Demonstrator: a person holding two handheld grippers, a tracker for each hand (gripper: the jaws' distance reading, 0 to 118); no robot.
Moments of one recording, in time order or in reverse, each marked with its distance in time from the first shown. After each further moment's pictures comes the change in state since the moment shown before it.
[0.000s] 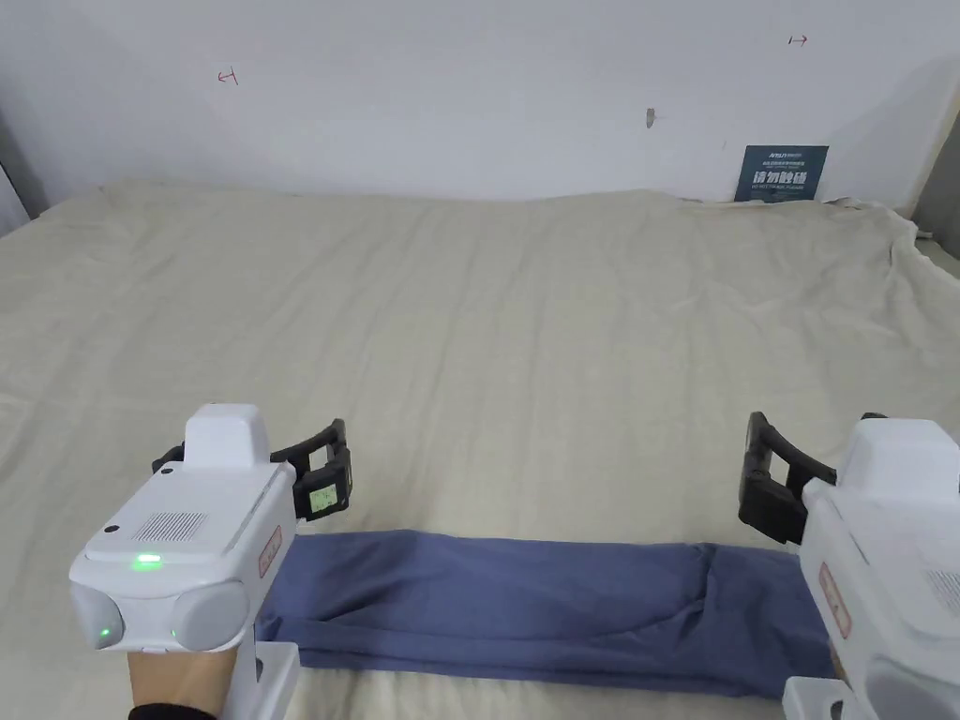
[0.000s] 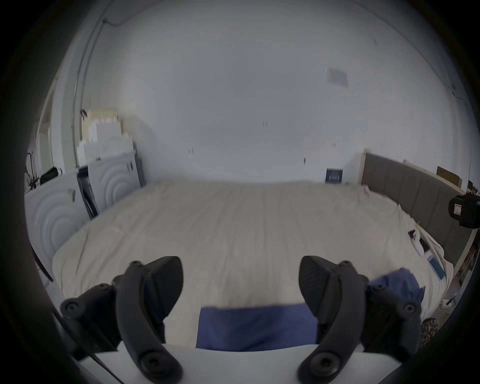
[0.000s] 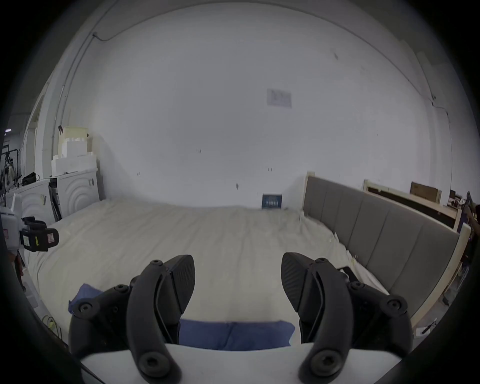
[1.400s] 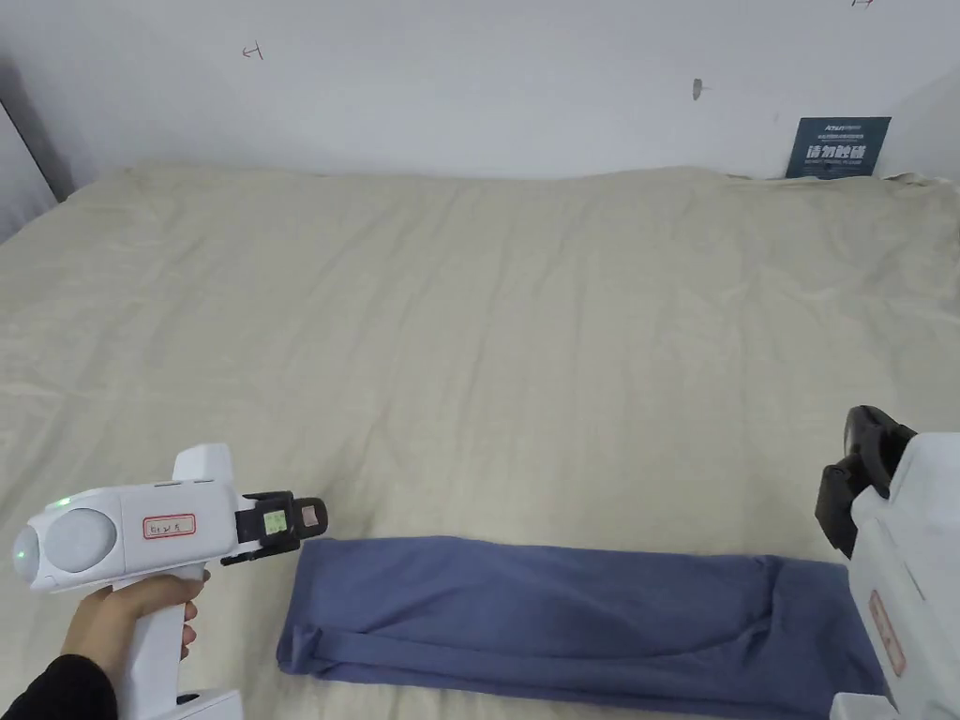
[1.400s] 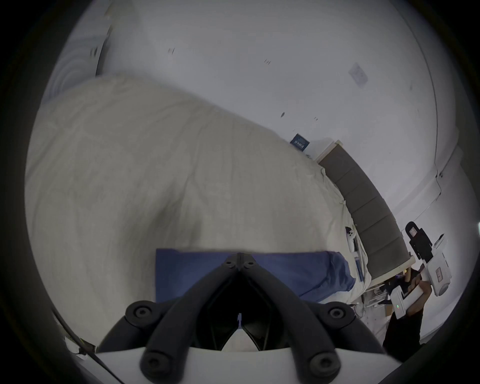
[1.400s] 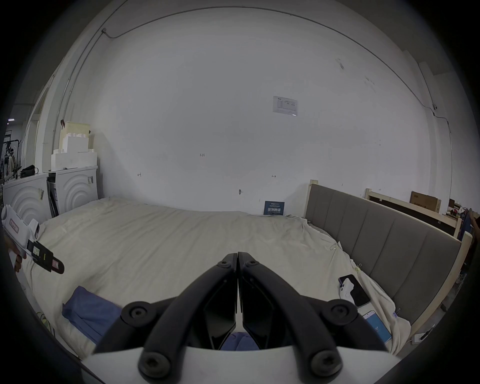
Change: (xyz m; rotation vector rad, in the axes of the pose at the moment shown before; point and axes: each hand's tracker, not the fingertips) left arm -0.136 -0.051 -0.103 -0.600 -0.427 0.414; right arm -0.030 -0.002 -0.027 -0.004 -0.008 0.035
